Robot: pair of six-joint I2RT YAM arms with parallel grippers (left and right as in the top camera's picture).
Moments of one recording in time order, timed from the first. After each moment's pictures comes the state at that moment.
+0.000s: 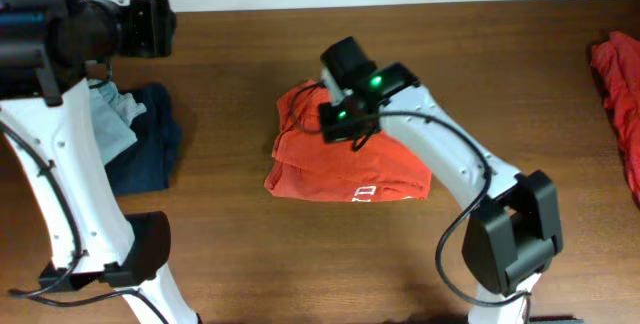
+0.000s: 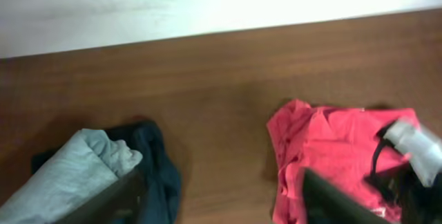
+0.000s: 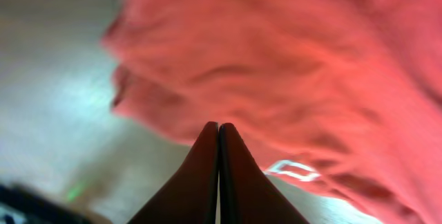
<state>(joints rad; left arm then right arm) 0.02 2.02 2.89 -1.68 0.15 0.10 0.49 1.95 1.68 -0.98 -0.16 0.35</state>
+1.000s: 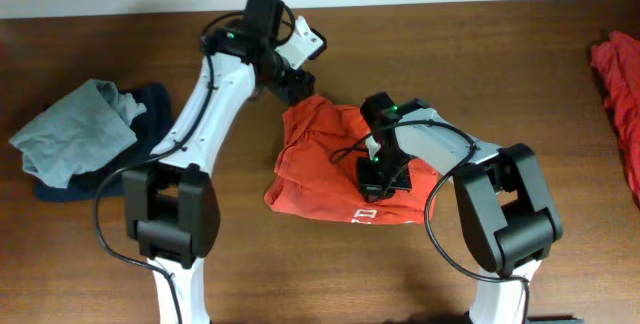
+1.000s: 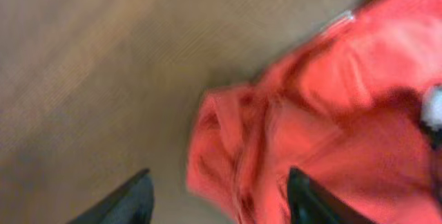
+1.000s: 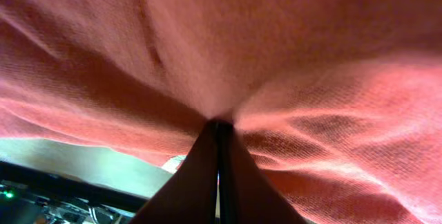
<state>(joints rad) -0.31 2.14 1.91 -0.87 0.26 0.46 0.38 2.02 1.30 -1.02 -0.33 0.39</state>
